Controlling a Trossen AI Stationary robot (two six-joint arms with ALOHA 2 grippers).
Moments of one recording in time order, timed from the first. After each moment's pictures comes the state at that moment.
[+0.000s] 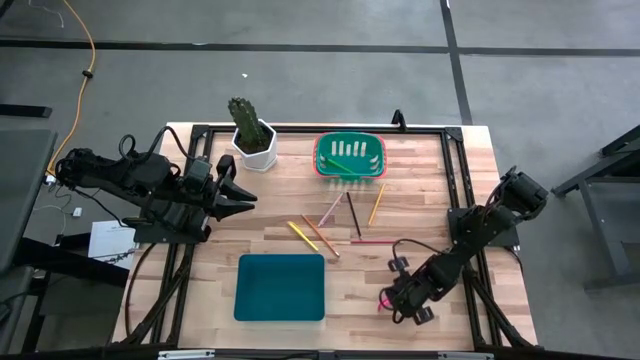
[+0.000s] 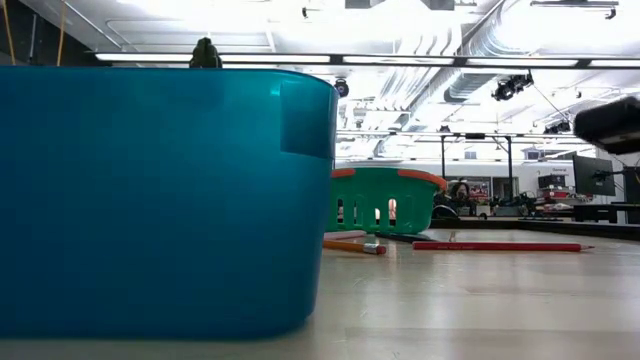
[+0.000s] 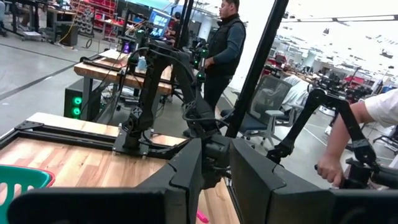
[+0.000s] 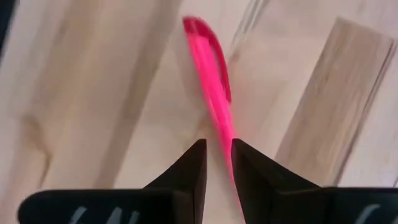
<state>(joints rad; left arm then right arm) -0.19 0.79 0.99 -0.18 -0.15 -0.27 0.74 1.65 0.90 -0.52 0.04 0.35</state>
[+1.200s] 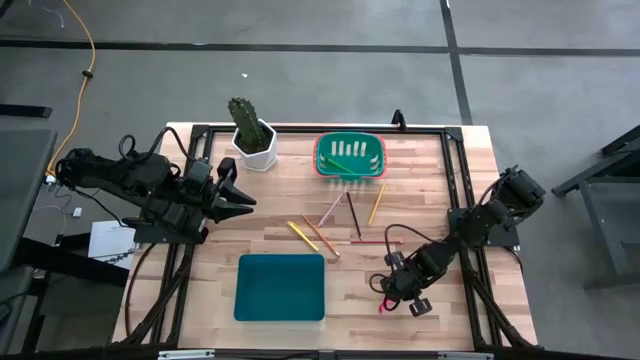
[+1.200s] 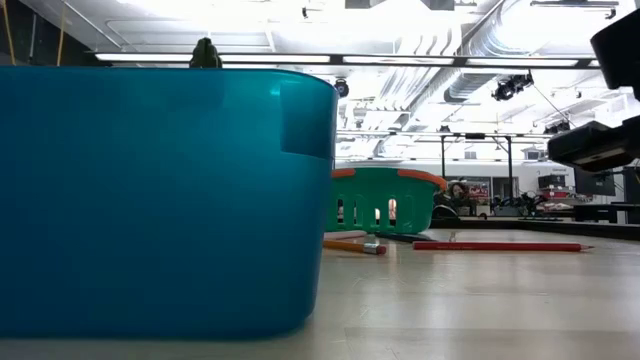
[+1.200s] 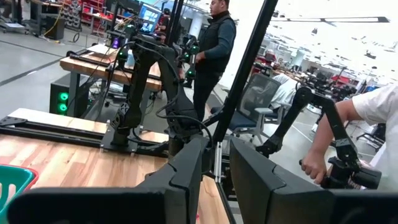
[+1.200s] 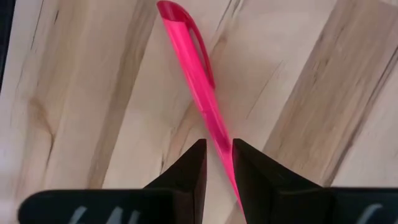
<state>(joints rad) -0.19 0.79 0.99 -0.18 -0.10 -0.29 0.63 1.64 0.88 -0.55 -0.14 0.26</state>
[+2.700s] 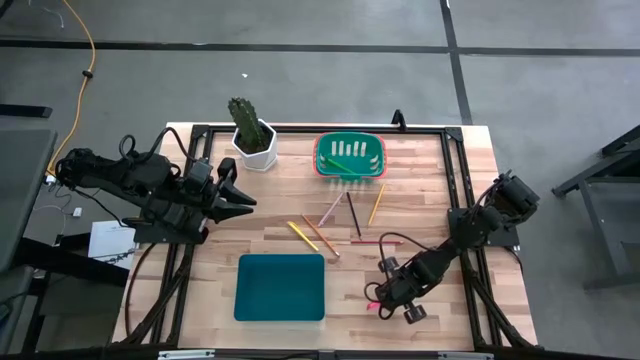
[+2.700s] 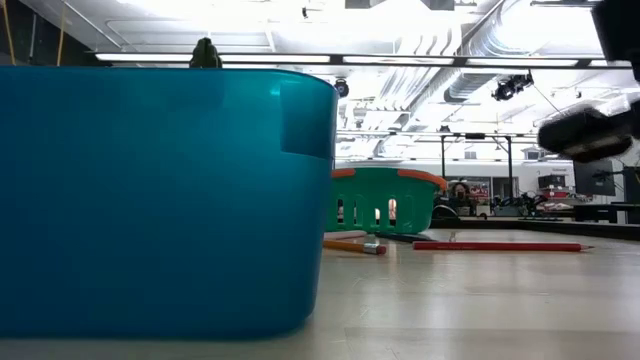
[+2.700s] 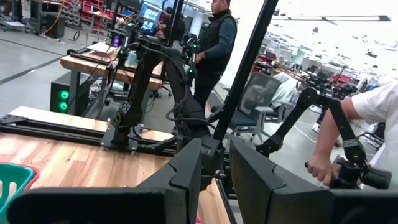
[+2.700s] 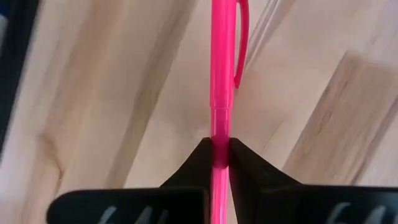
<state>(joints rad) -0.19 0.79 0.99 -0.19 -0.10 -0.29 0.65 1.72 0.99 -0.55 -0.09 0.25</state>
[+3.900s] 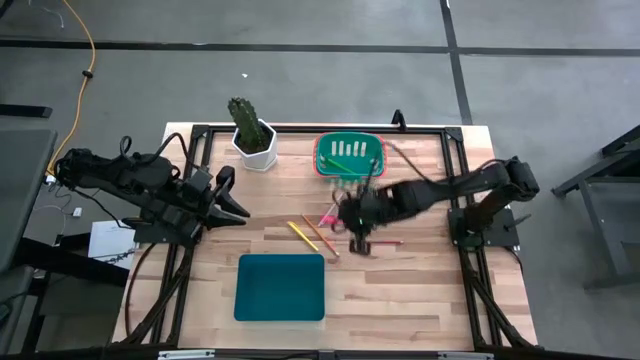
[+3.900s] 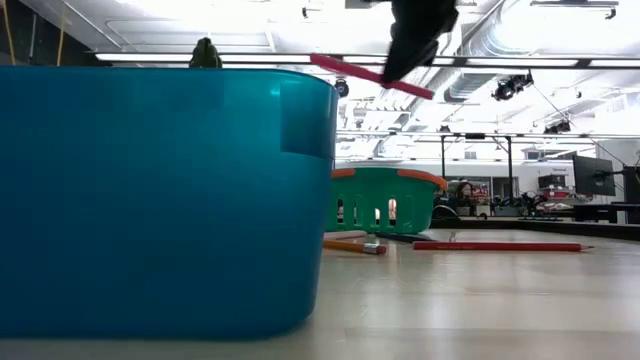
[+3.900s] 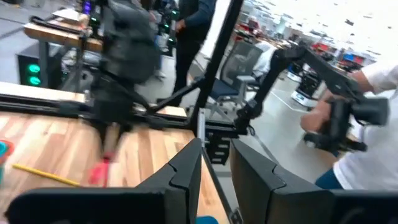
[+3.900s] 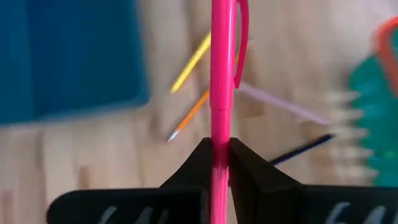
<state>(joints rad) -0.19 0.76 0.99 -0.33 0.03 -0.29 0.15 1.62 1.41 -0.84 0.12 0.29</state>
